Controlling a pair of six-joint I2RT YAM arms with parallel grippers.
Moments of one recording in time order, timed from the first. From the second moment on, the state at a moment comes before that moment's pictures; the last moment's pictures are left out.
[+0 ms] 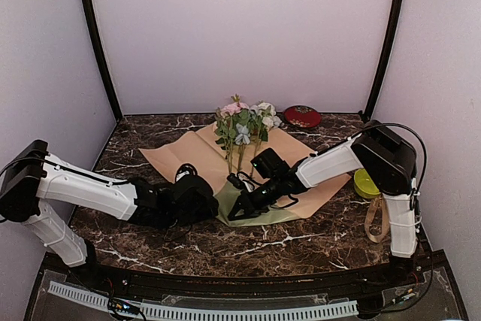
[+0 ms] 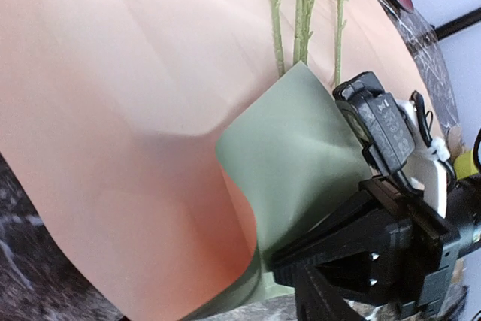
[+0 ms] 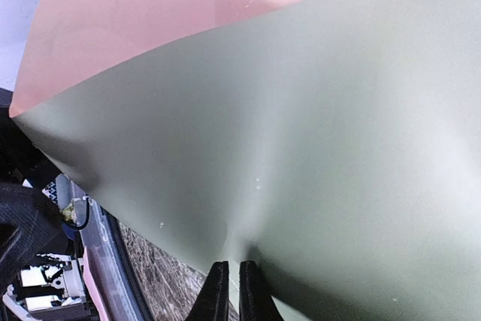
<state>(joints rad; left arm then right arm) -1.11 1.53 0.77 -0.15 -0.46 -1.21 0.87 2.11 1.21 -0.03 -0.73 0.50</state>
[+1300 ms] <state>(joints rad) -1.10 1.67 0.96 -0.42 -0.45 -1.40 0.87 2.11 1.19 0.00 -0.73 0.52</state>
